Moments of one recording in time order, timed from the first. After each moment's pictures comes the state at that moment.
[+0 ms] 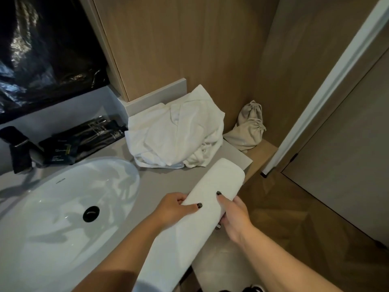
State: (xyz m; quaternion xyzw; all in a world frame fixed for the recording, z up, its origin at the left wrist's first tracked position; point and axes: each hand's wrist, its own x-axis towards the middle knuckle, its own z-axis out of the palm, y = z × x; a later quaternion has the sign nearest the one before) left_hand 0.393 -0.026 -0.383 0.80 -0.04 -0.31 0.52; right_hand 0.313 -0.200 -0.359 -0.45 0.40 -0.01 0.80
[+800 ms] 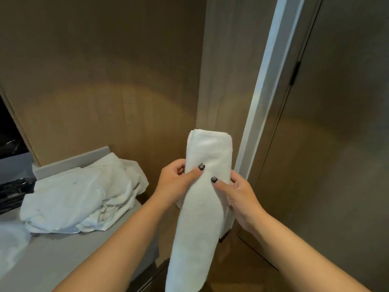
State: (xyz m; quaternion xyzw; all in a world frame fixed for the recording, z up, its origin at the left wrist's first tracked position) left_hand 0.349 -0.369 -0.142 0.67 -0.17 -0.10 0.71; right_hand 0.264 -0.531 -0.153 -0.66 0.06 -0.09 0.74
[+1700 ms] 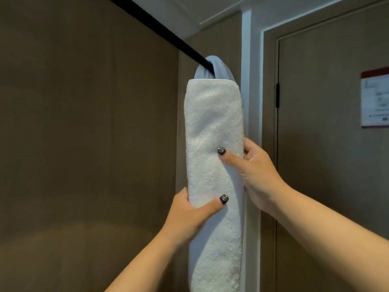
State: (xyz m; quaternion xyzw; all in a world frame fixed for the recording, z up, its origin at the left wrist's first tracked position) left_hand 0.511 -0.519 0.076 0.55 -0.40 -0.05 0.73; right_hand 0.434 -0.656 0.152 -0.67 -0.16 -0.34 0.64
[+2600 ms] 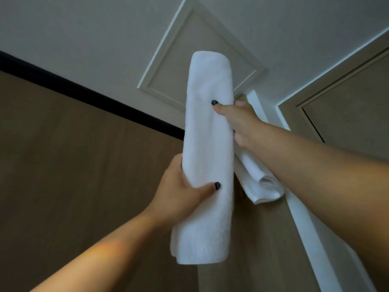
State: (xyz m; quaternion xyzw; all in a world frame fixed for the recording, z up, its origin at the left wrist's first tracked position) left_hand 0.712 -0.602 0.344 0.59 -0.47 0.43 0.49; right_hand 0.637 -0.749 0.467 -0.53 -0.34 -0.50 0.60
